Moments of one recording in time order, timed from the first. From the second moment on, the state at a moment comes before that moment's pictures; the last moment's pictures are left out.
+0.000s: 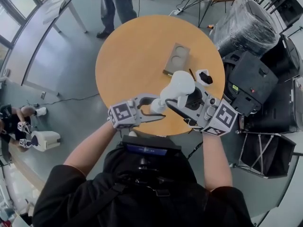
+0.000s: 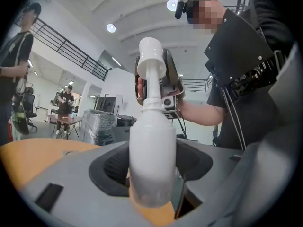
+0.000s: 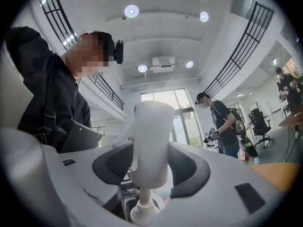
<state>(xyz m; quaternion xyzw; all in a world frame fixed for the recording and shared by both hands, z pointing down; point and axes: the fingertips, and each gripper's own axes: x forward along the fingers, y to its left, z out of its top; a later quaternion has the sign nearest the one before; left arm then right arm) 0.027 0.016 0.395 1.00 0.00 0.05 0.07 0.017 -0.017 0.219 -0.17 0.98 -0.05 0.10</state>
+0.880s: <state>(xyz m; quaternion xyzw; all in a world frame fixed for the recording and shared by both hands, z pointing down) 0.024 -0.041 0.441 0.99 -0.15 0.04 0.02 0.091 -0.083 0.288 -0.32 0.94 -0.09 0.00</state>
